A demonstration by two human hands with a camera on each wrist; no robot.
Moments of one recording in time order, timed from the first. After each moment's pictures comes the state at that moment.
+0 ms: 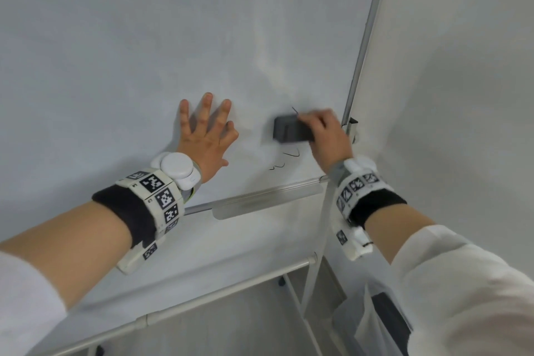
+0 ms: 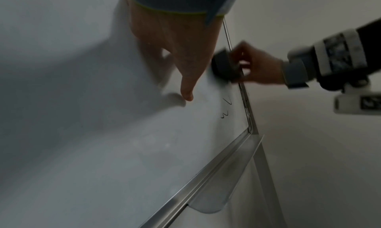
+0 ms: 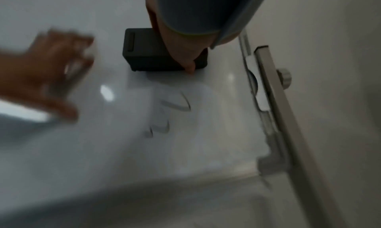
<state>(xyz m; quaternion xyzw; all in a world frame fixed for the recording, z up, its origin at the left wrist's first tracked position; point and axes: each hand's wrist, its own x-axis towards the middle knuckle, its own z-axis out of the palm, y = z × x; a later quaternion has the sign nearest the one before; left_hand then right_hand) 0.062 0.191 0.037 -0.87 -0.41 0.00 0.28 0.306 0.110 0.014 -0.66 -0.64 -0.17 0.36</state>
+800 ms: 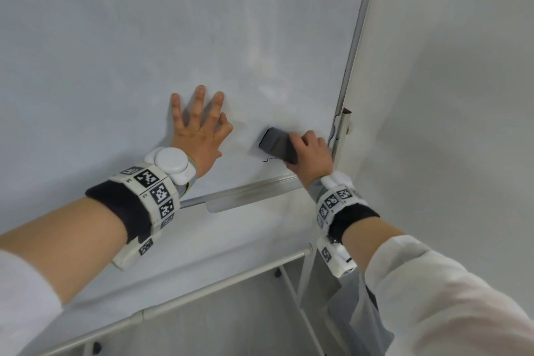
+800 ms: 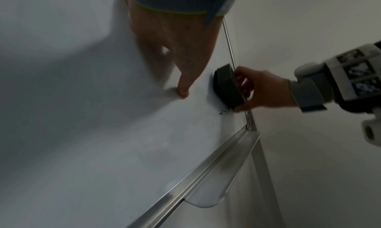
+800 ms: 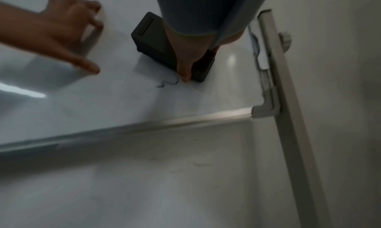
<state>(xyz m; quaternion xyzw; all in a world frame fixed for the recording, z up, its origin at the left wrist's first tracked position) 0.064 0.196 0.027 -0.88 -0.41 -0.03 0.25 0.286 0.106 -0.032 -0.76 -0.60 -0.12 0.23</state>
